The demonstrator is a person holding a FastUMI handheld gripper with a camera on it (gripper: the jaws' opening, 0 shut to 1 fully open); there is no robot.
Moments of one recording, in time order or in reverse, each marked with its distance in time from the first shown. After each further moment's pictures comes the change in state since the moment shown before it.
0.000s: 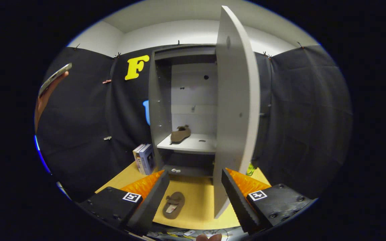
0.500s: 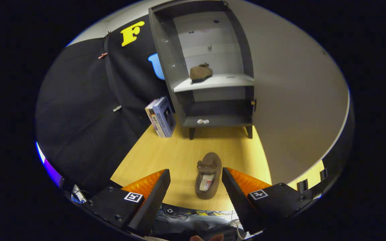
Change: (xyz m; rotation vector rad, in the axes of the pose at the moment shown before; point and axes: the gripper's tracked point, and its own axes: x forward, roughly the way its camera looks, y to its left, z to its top) arm 0.096 0.084 -0.197 0.122 0.417 0.092
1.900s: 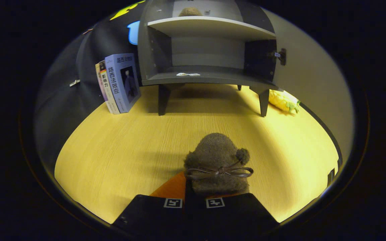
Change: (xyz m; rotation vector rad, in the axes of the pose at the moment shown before) arm 0.243 -0.048 -0.094 -0.078 -0.007 -0.267
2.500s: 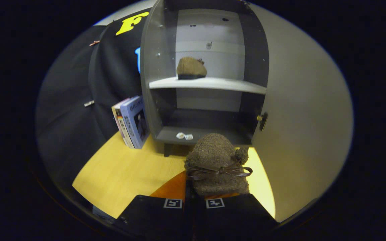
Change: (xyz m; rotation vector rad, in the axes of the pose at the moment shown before) arm -0.125 -0.039 0.182 -0.008 -0.160 0.084
